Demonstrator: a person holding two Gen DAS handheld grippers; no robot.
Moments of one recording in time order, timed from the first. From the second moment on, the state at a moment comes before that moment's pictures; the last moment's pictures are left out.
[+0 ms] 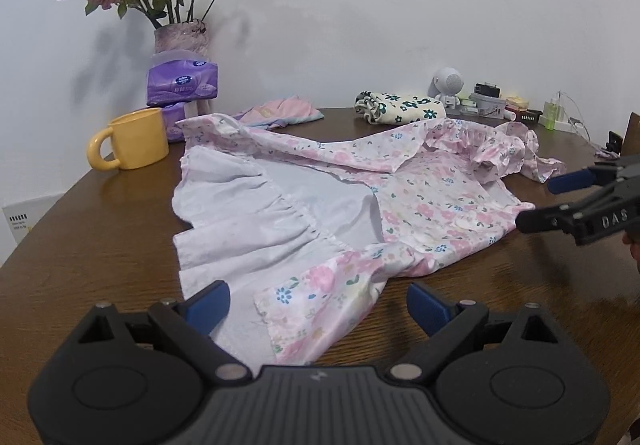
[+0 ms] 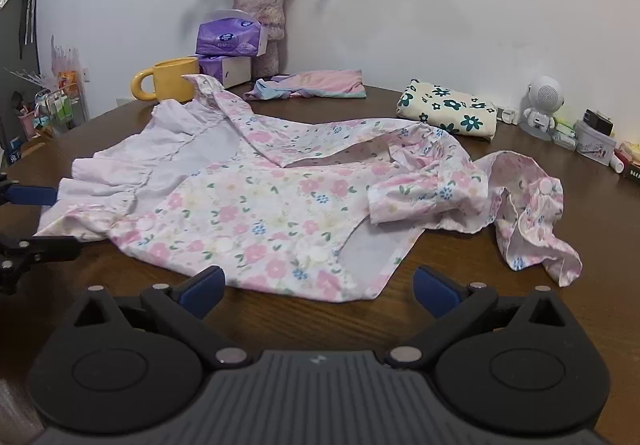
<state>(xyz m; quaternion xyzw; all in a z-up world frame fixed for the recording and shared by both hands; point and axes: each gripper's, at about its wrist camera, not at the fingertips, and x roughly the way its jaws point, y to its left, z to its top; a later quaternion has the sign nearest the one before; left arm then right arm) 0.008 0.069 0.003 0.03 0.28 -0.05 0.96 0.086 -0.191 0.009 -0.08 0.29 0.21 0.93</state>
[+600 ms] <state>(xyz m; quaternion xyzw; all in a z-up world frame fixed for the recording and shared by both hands) 0.008 0.067 -0.002 0.04 0.28 -0.05 0.96 0.096 -0.194 0.005 -0.07 0.33 0.25 0.91</state>
